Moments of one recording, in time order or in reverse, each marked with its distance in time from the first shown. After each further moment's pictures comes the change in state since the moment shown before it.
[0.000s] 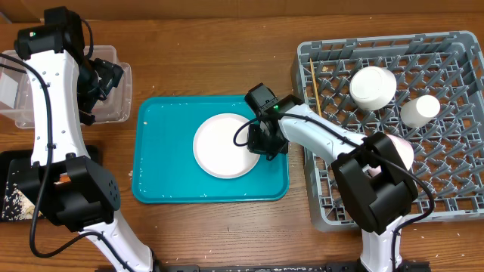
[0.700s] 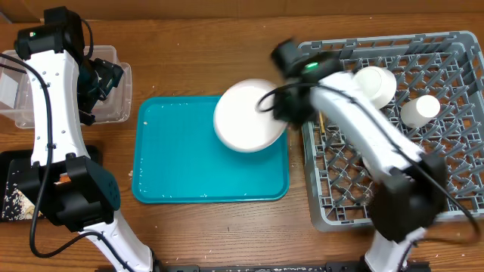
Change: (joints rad) left arm 0.000 0.000 0.000 0.000 0.000 0.000; right arm -0.166 -0.158 0.347 -0.437 0.141 -0.106
